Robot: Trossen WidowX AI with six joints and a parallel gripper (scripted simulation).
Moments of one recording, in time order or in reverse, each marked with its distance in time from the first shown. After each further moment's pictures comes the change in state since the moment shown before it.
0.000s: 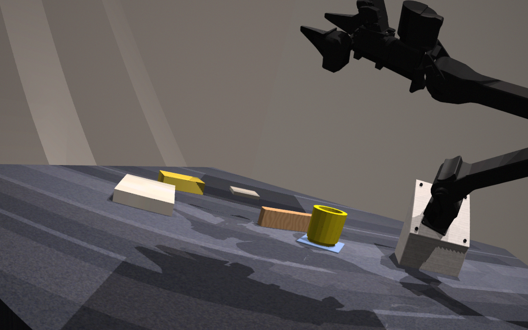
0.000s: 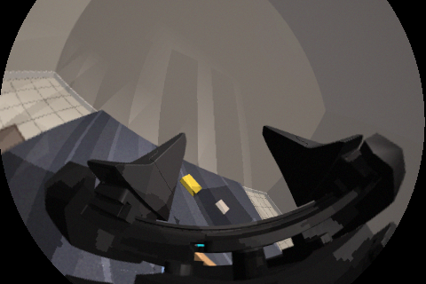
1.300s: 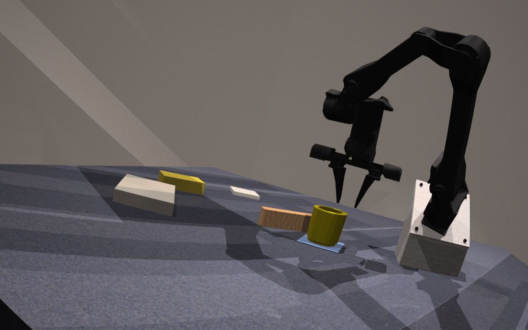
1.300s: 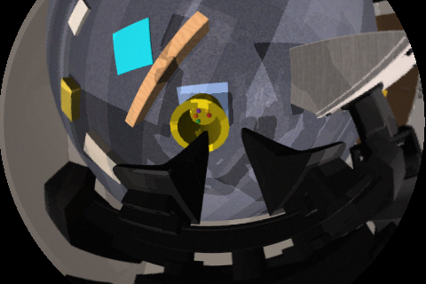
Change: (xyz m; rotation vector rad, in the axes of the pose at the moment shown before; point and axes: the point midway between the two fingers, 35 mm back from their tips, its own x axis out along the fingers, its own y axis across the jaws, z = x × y) arm -0.123 0.061 -0.286 1.489 1.959 -0.723
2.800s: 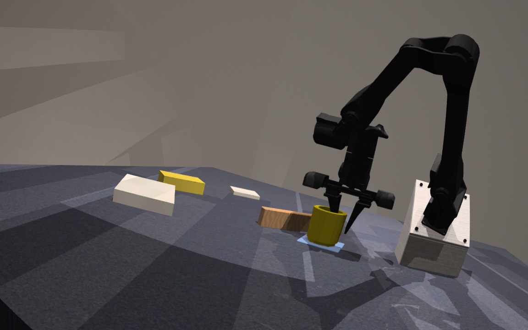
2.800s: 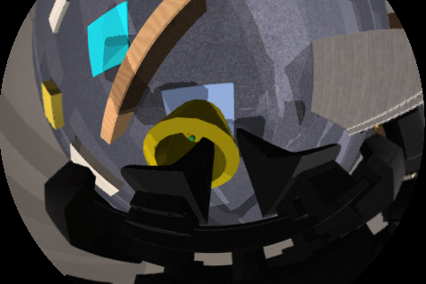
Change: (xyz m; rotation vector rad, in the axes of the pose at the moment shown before) arm 0.055 -0.001 -0.002 0.002 0.006 -0.003
